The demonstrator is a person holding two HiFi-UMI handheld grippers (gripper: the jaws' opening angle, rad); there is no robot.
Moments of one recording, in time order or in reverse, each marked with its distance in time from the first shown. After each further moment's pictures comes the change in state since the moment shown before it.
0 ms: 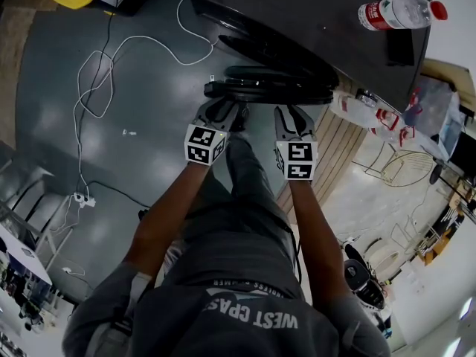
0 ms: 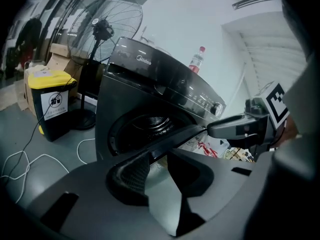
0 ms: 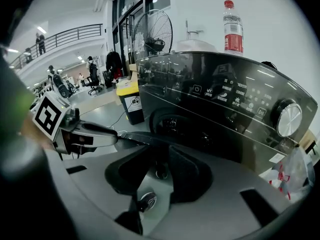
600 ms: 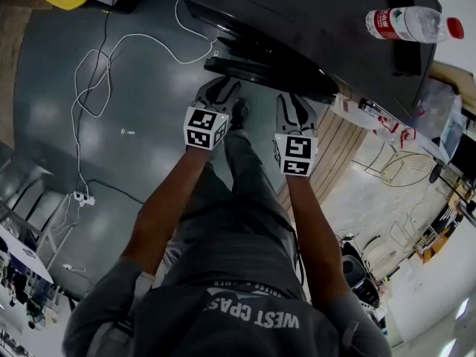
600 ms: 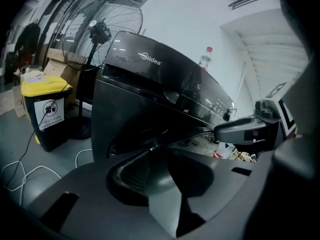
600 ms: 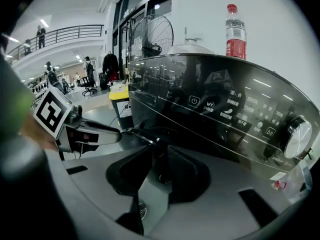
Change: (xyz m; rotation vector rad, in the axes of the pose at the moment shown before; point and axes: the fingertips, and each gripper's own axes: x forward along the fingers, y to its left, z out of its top) left arm 0.044 0.030 0.047 0.034 -0.054 0.012; right arm 0.028 -0.018 0.038 -0.019 -0.075 -0.076
